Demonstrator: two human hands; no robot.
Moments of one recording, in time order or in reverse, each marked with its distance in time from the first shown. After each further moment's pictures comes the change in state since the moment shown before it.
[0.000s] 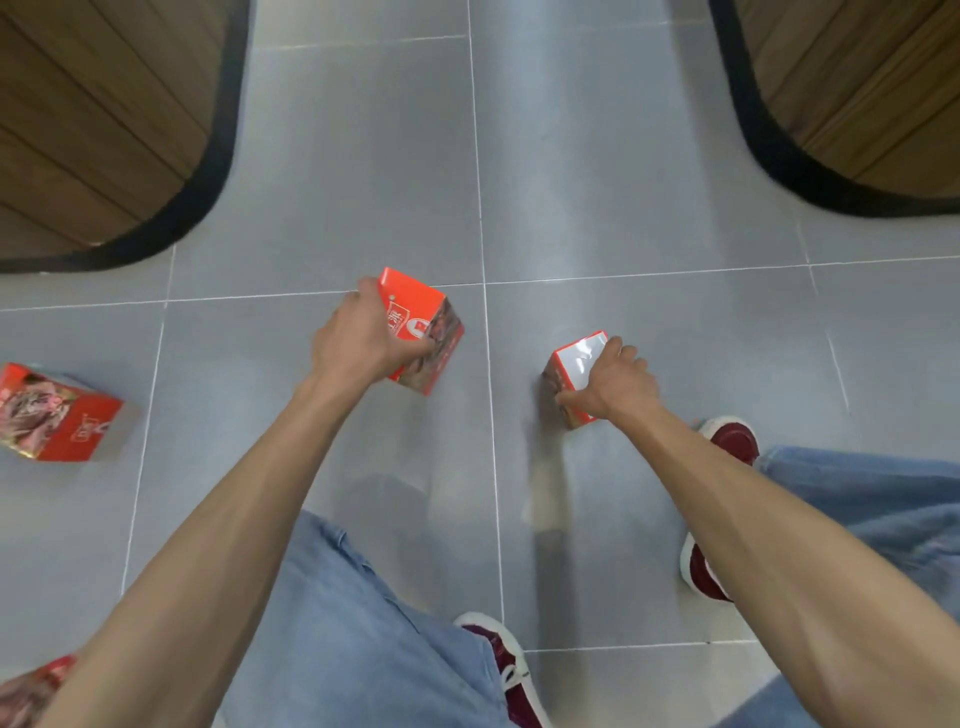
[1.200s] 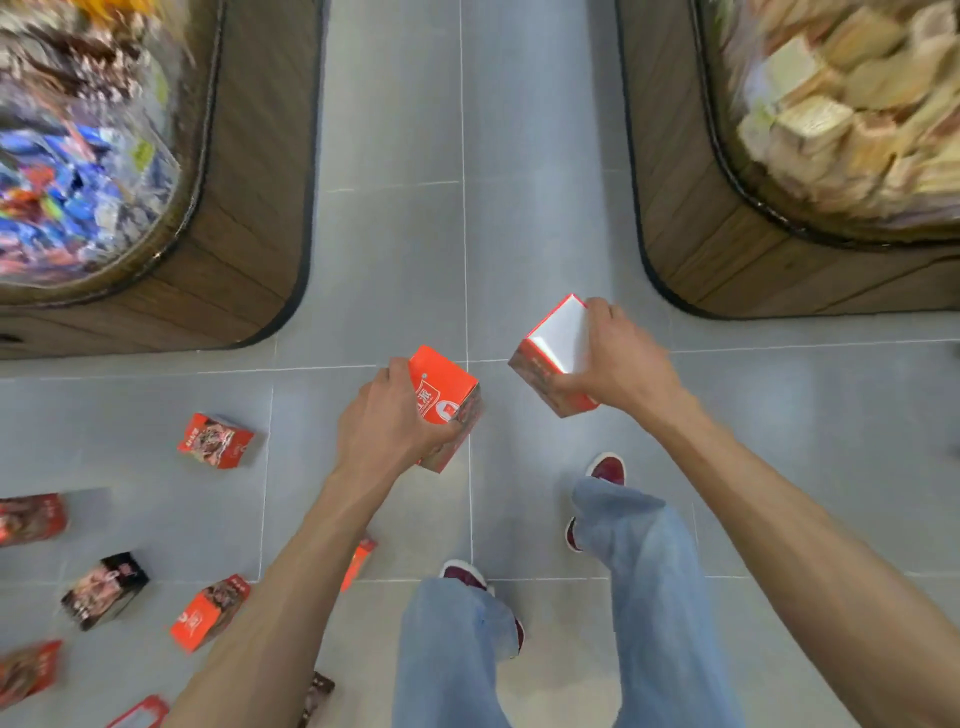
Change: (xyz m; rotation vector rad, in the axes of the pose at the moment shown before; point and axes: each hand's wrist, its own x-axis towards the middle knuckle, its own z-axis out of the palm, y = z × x) left_hand -0.185 0.265 -0.372 0.073 -0.128 -0.031; right_hand -0.222 0.021 -0.500 0.103 0.142 -0.384
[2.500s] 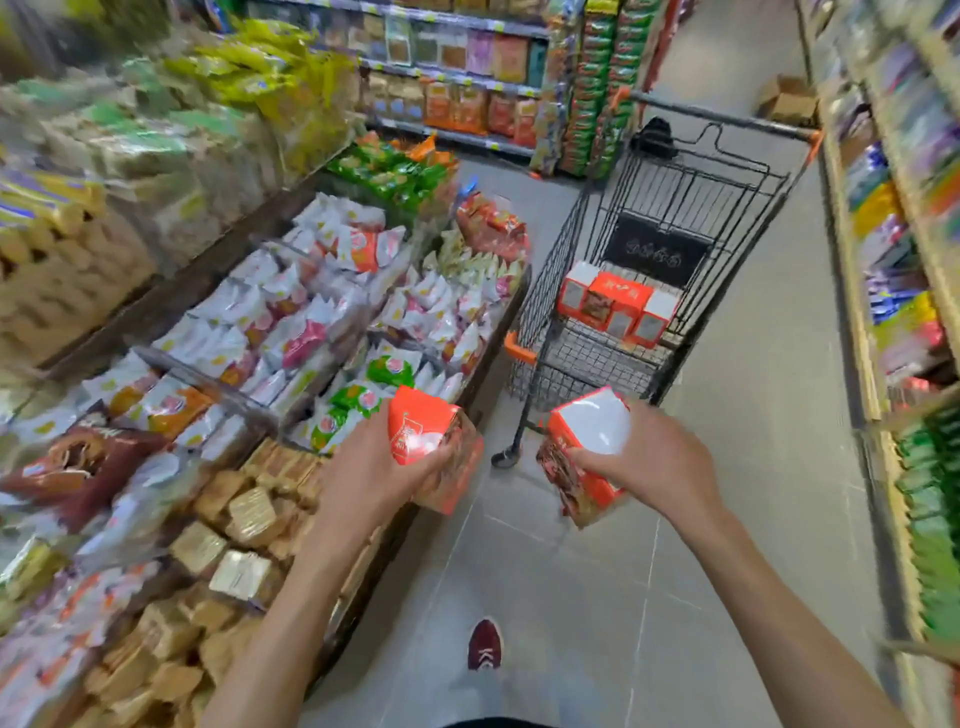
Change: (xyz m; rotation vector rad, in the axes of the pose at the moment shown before) left_hand -0.015 0.963 0.015 -0.013 -0.171 1.230; right_hand -0.226 0.643 -0.480 0.314 0.685 1.124
